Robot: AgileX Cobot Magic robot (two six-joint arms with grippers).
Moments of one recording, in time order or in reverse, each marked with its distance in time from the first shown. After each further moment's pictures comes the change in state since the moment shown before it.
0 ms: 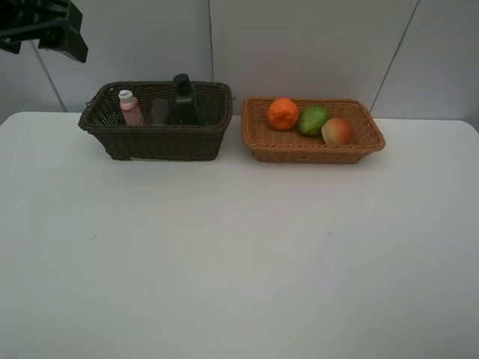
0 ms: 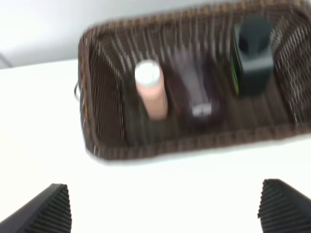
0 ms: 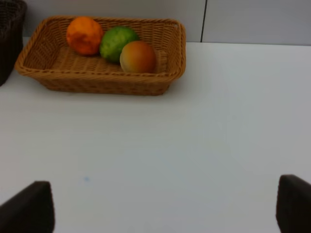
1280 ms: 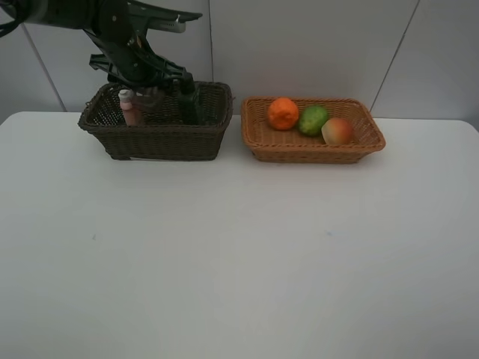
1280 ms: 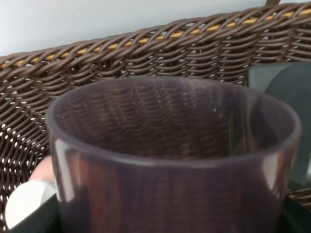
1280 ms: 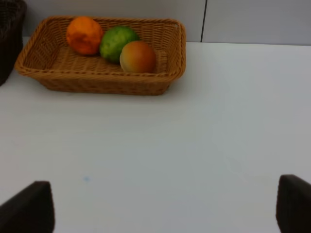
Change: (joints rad) left arm -0.016 0.750 -0.445 0.080 -0.238 -0.110; right arm 0.000 0.000 0.000 0.000 0.000 0.000
